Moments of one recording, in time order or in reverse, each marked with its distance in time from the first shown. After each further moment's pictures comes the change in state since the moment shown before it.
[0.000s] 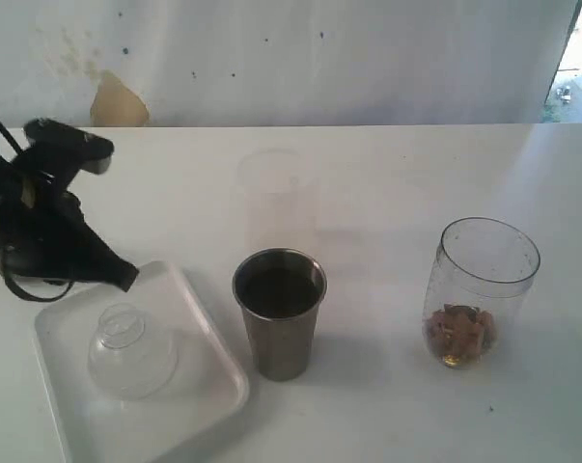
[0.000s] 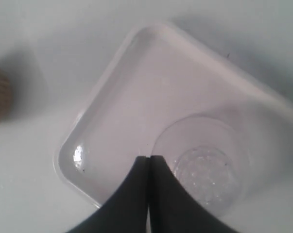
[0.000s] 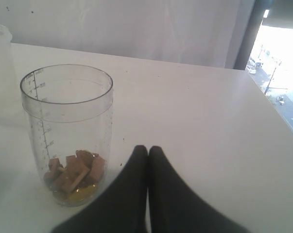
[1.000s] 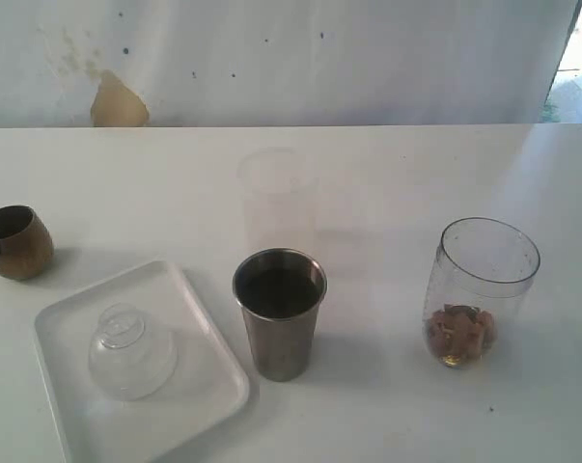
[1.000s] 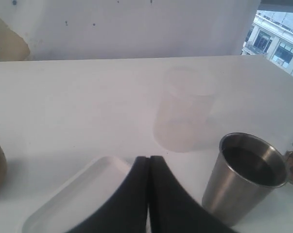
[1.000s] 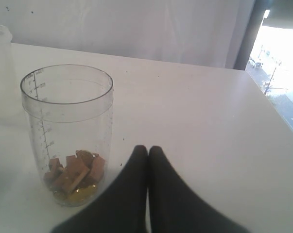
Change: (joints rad) left arm 0.000 -0.852 0.578 -0.199 -0.561 -0.033; right arm 0.000 0.000 0.000 0.000 0.000 0.000
